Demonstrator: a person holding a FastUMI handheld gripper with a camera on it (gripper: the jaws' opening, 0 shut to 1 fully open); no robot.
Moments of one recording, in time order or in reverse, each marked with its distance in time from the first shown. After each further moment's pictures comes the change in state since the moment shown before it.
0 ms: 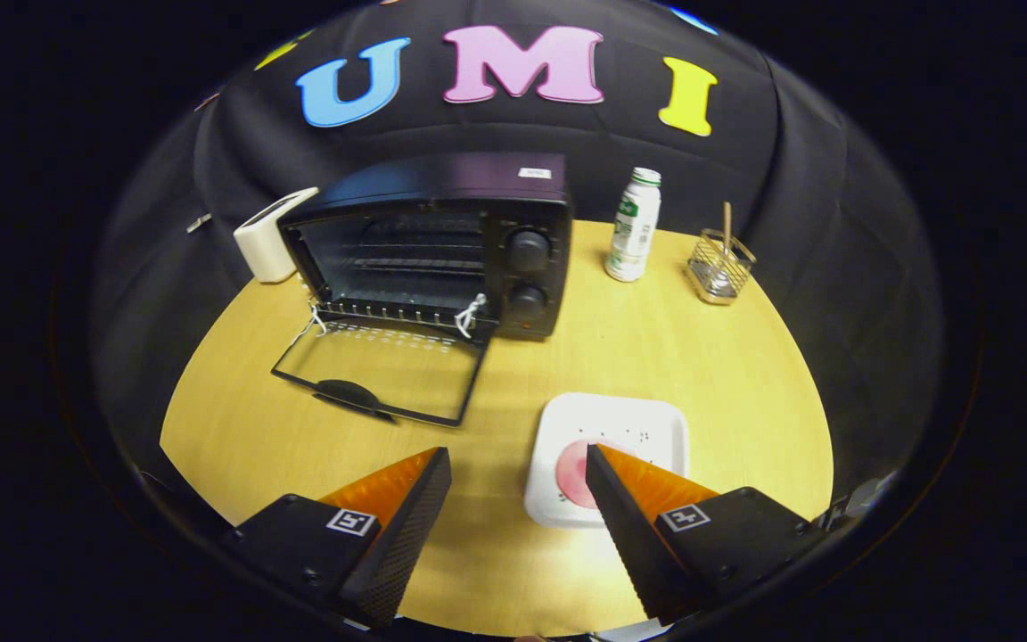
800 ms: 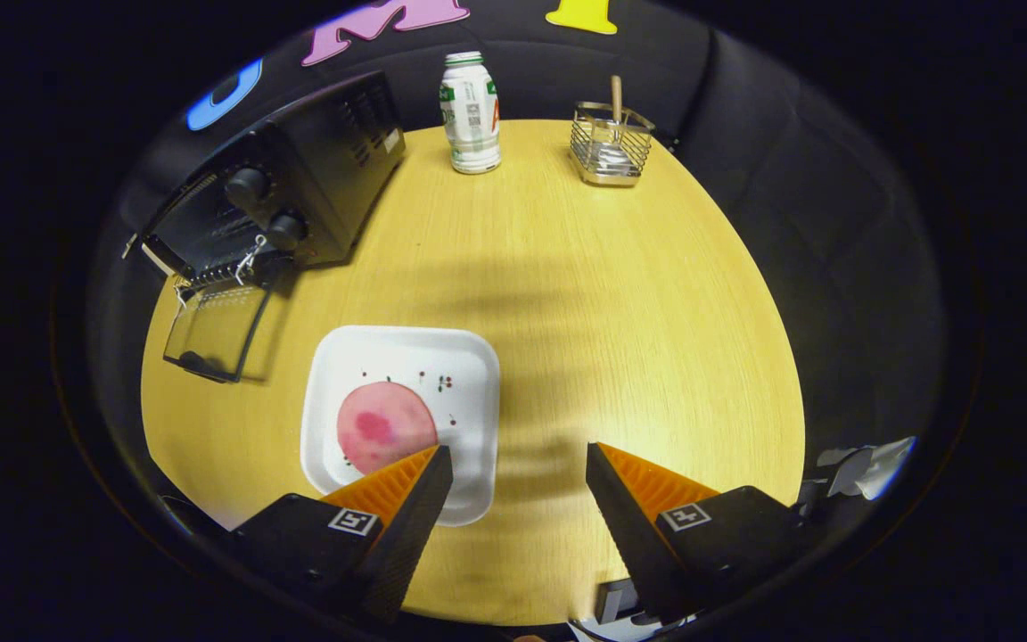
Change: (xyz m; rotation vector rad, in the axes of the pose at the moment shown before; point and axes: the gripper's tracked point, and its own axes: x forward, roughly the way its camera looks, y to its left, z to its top) arm 0.054 -0.169 -0.062 0.109 0.302 -0.103
